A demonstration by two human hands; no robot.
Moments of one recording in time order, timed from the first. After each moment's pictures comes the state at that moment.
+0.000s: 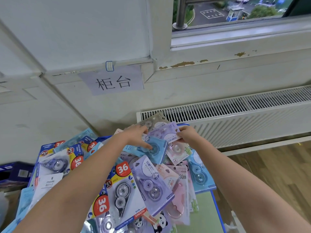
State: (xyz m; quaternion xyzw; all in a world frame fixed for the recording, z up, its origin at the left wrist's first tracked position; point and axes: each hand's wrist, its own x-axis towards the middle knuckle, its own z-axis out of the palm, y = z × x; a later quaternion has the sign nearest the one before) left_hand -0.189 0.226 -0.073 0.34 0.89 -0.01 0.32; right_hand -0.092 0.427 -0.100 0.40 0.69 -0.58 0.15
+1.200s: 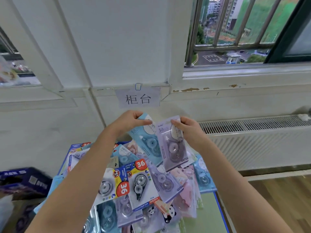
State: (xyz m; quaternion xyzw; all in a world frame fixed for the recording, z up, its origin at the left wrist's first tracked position) left_hand -0.127 0.139 0.079 0.20 0.83 0.47 0.23; right_hand -0.027 0.344 0.047 0.13 0.69 -0.71 -0.06
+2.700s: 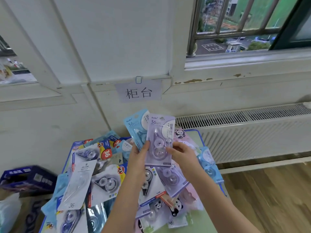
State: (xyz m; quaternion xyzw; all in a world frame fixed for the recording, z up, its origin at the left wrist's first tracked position) left_hand -0.029 0.147 -0.020 -0.11 0.56 0.81 0.15; right_hand 0.023 0.282 -0.014 0.25 0.64 -0.73 -0.03
